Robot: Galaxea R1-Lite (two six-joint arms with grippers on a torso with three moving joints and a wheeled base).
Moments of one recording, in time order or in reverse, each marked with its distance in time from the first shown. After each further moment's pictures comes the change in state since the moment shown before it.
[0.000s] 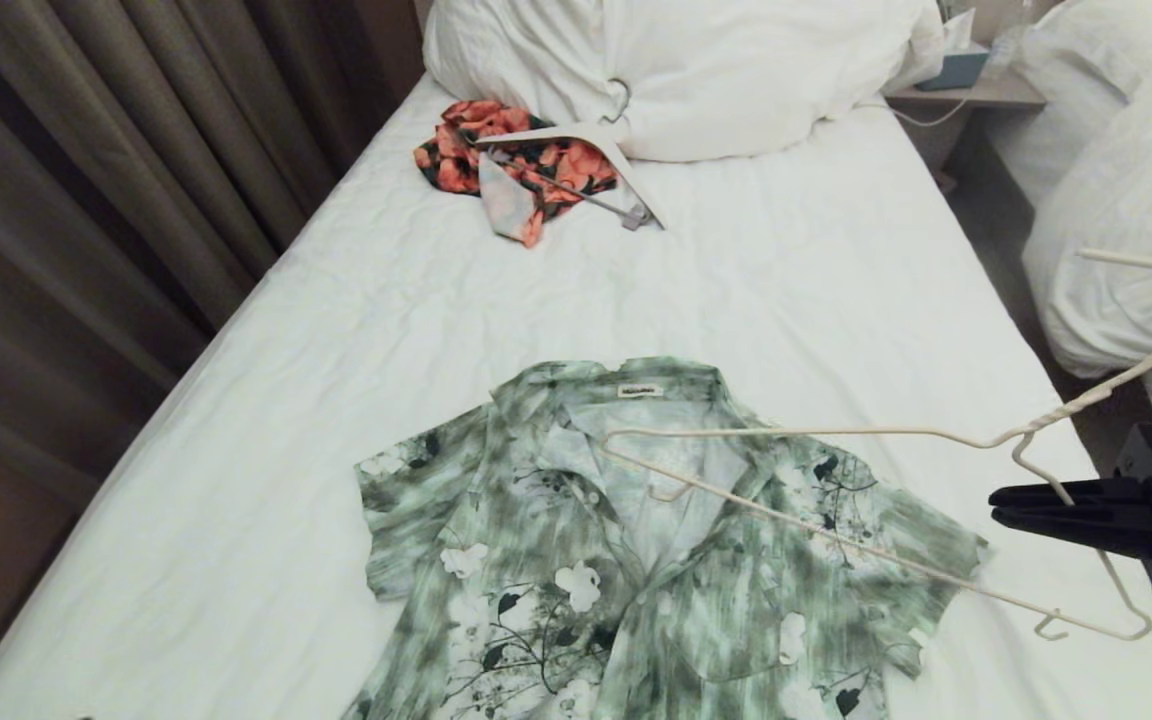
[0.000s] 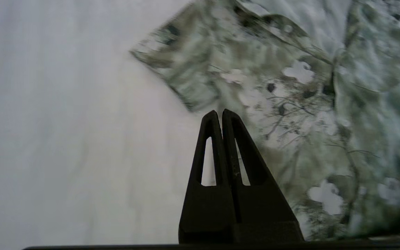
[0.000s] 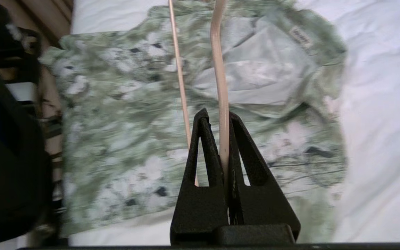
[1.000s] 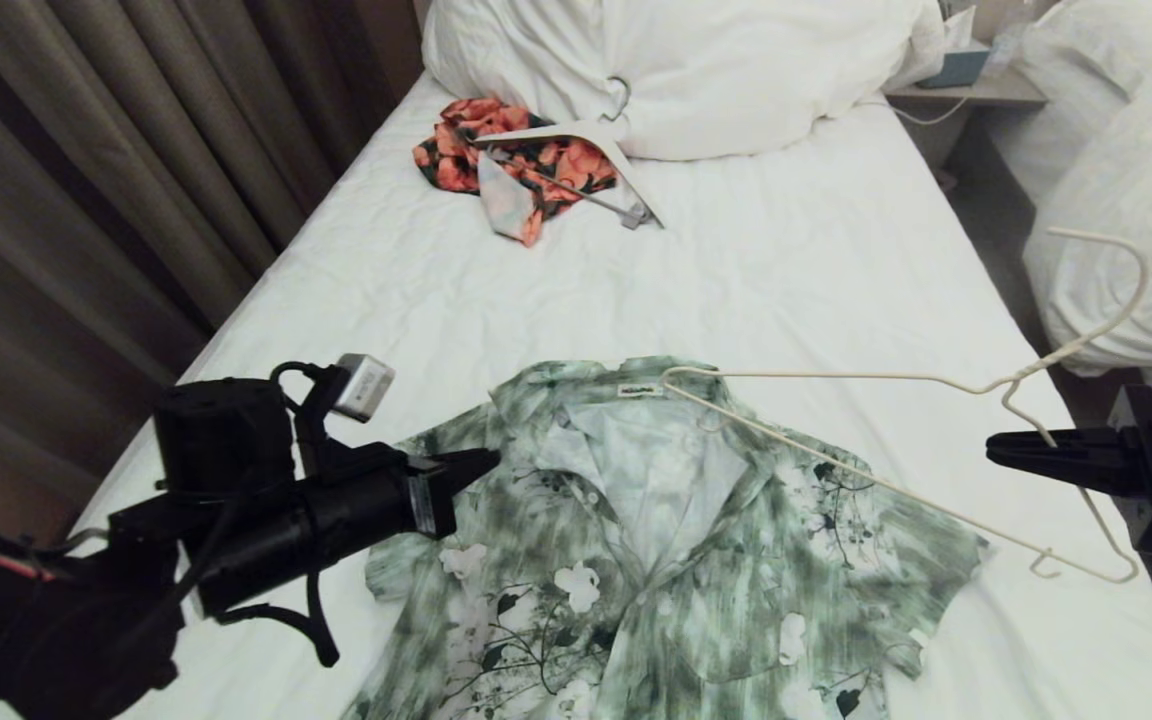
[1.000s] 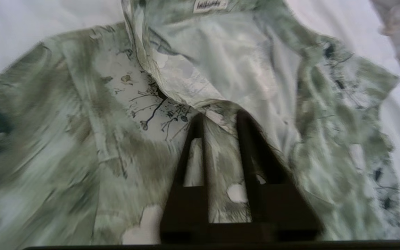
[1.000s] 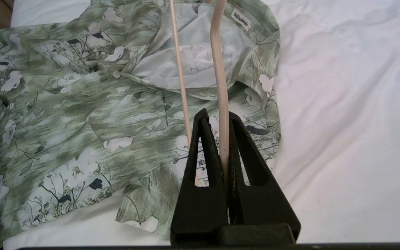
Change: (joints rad) left arm -0.393 1.331 -0.334 -0.889 0.001 -0.295; right arm -0.110 0.174 -0.092 -0.120 0.000 0.020
